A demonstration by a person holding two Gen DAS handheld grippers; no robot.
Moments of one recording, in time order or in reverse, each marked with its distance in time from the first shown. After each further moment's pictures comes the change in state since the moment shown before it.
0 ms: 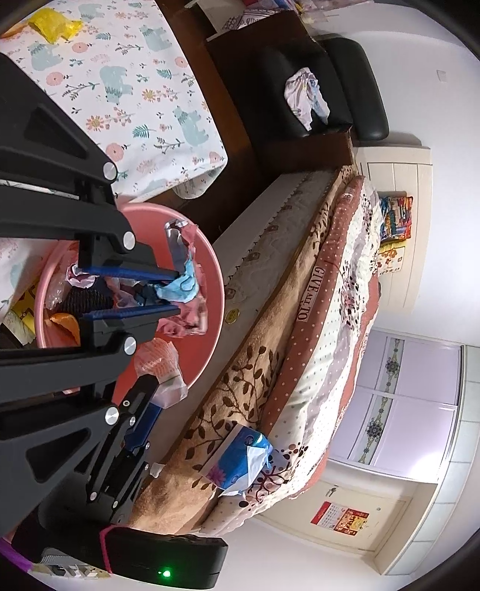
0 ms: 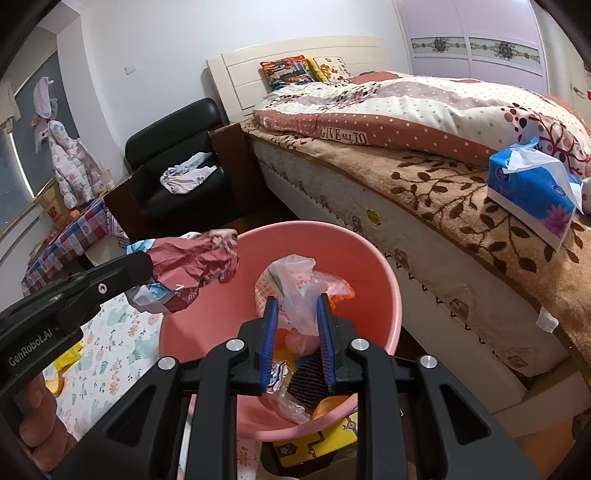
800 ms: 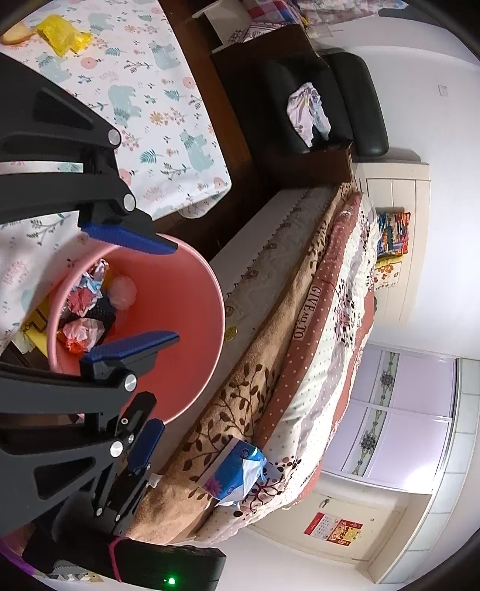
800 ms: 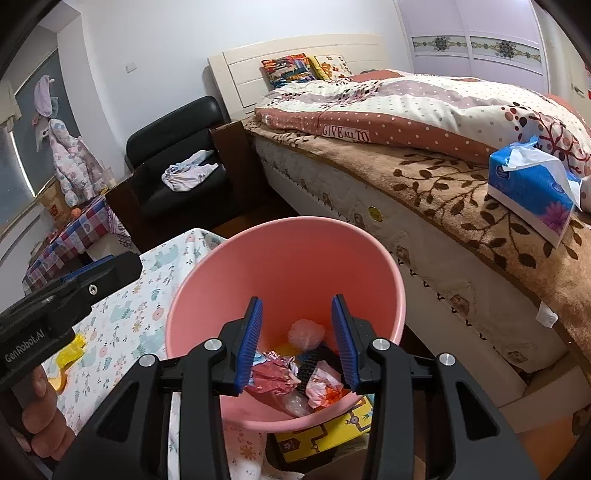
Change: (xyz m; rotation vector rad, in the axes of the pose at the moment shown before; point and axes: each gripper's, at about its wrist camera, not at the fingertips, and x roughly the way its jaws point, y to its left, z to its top) left arm -0.019 0.021 -0.008 -0.034 -0.017 0.049; right arm -0.008 0.011 -0.003 -0.013 0.004 0.013
